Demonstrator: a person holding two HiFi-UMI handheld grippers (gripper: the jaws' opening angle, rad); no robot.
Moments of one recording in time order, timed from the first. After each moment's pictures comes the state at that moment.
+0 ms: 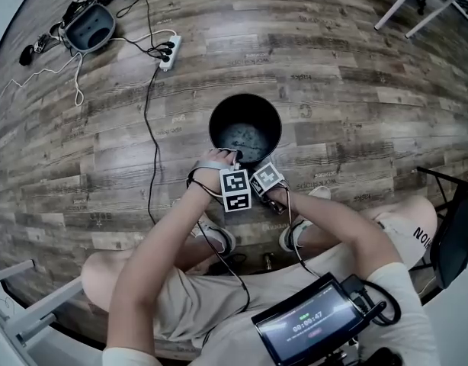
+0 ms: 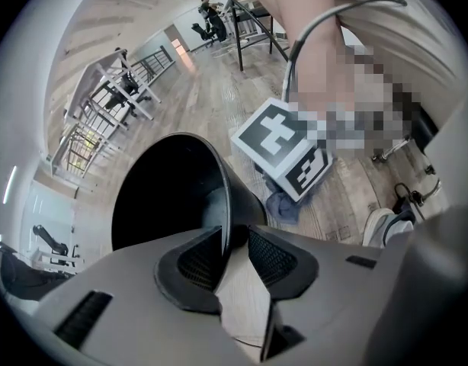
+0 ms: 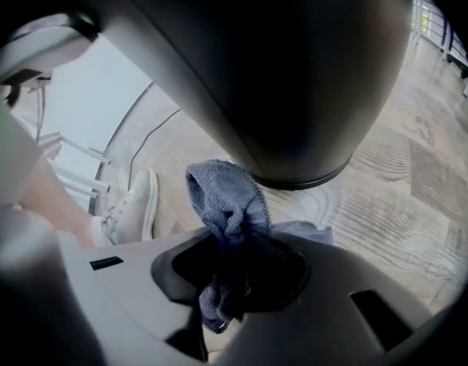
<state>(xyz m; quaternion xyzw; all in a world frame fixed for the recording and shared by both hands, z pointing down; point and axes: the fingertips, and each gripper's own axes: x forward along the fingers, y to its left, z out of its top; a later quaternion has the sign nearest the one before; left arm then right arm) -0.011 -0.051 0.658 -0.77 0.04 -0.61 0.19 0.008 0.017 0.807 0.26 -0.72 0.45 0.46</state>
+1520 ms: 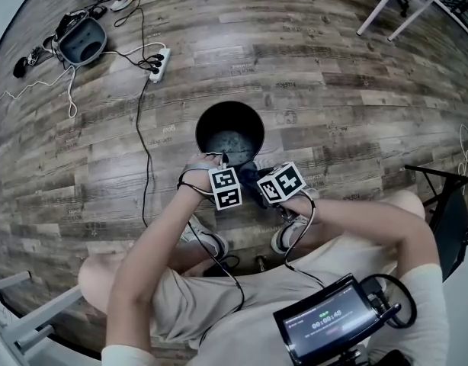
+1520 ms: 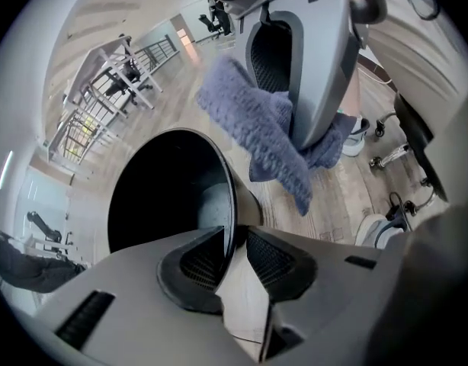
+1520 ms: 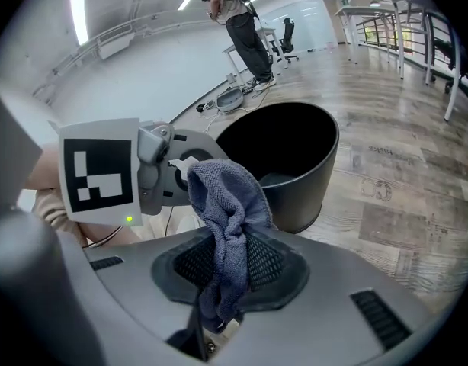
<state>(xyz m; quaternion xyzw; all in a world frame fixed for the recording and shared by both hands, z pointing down) -0.015 -0.055 0.655 -0.76 0.04 -0.63 0.15 0.025 -0.011 0.610 0.30 -0.80 0.41 0.33</state>
